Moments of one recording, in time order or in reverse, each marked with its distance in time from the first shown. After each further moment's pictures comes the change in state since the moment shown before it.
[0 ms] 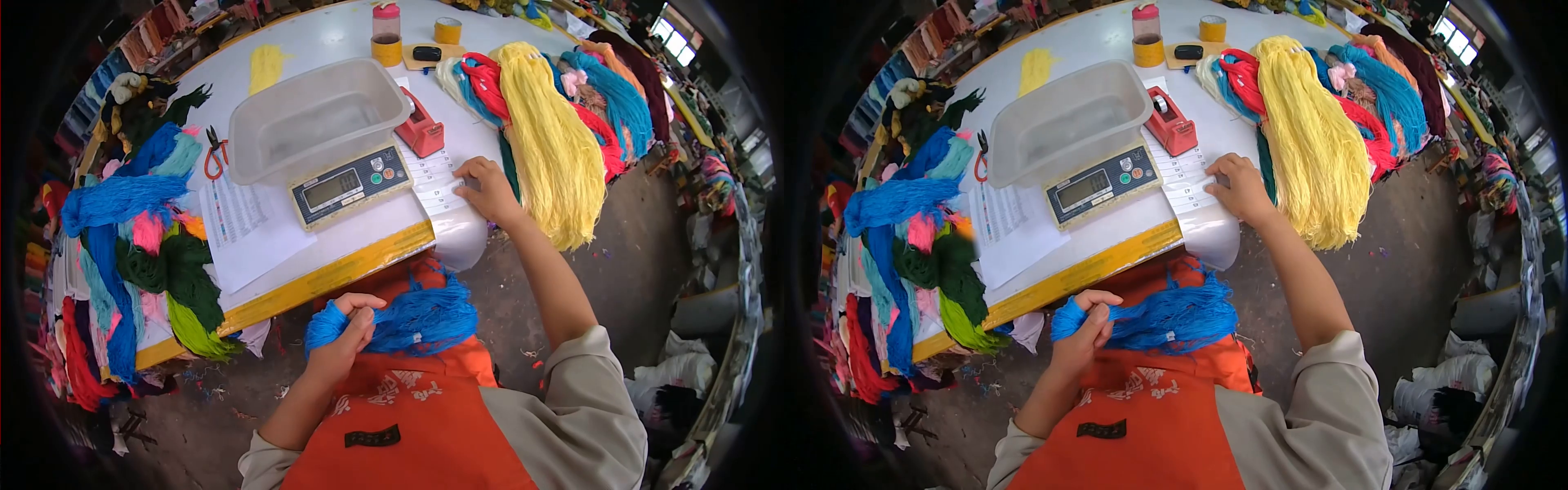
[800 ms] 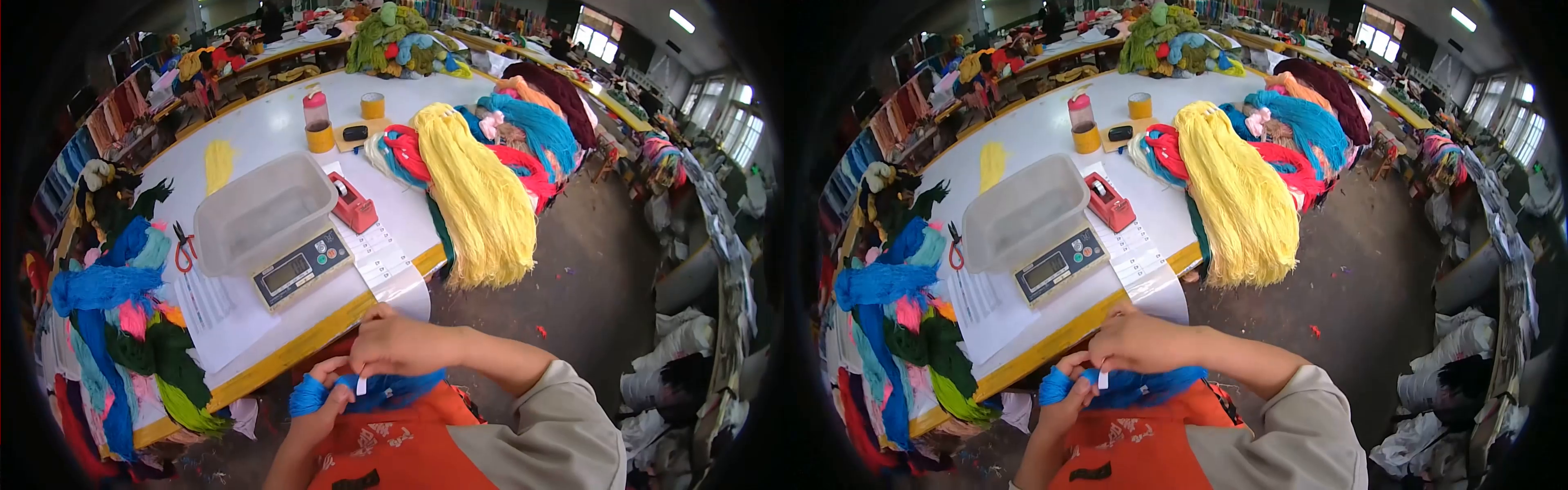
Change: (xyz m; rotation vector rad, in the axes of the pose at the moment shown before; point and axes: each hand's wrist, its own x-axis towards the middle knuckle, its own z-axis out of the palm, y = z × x) left_hand -0.011 -0.002 0.000 0.185 -0.202 0.100; right_hand -0.074 -0.173 -0.041 0.411 -0.411 -0.616
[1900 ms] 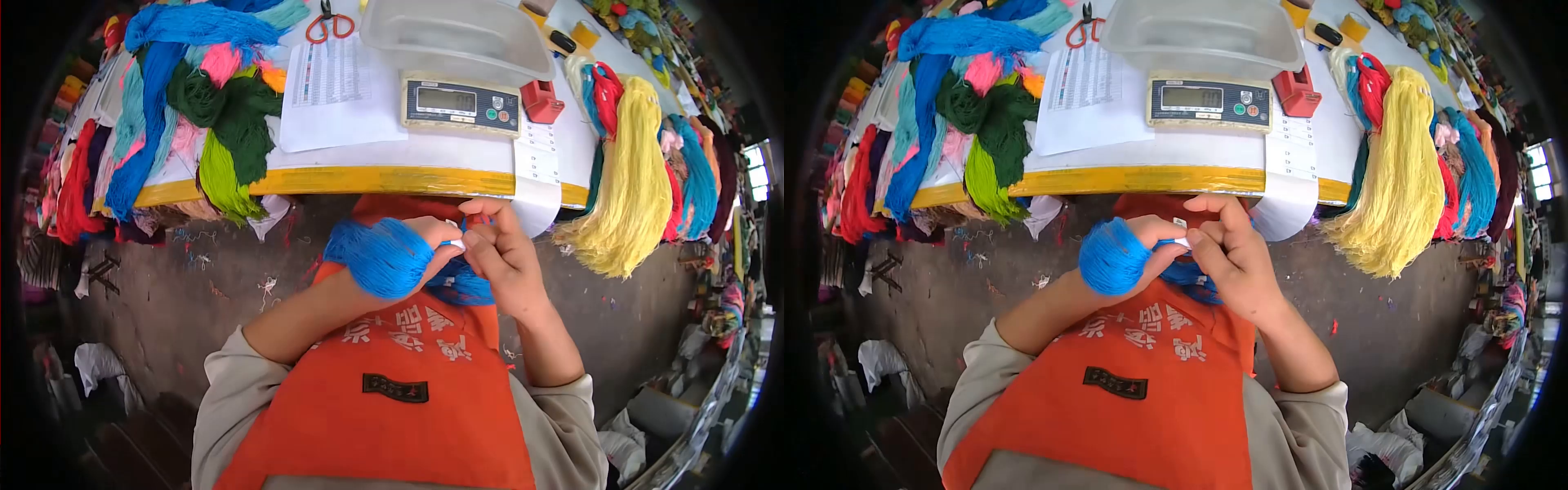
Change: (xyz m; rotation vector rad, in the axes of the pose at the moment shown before) left_hand -0.009 0.011 -0.003 0.571 0.203 0.361; right_hand 0.017 -0.028 0.058 0.758 0.210 0.664
